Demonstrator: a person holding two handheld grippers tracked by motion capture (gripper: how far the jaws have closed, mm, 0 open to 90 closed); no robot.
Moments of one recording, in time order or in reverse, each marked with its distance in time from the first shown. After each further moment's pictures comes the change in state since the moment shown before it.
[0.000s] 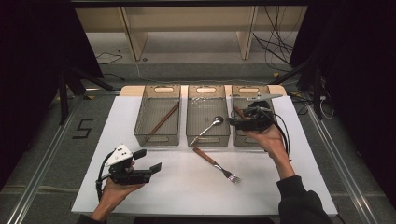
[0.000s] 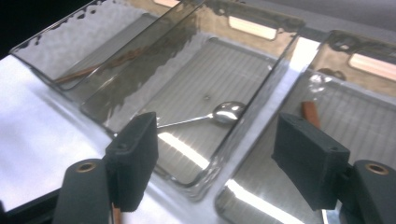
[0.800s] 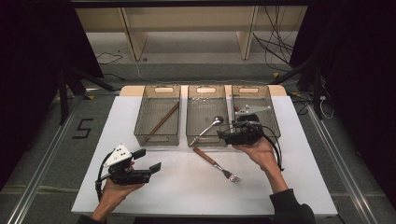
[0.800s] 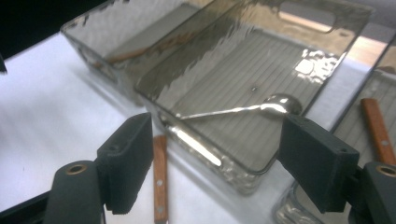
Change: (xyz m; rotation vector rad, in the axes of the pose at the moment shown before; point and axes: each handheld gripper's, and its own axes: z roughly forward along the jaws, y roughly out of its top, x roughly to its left) left arm 0.000 0.000 -0.001 -0.017 0.000 0.002; right arm 0.041 -0.020 0.008 0.005 0.073 -0.063
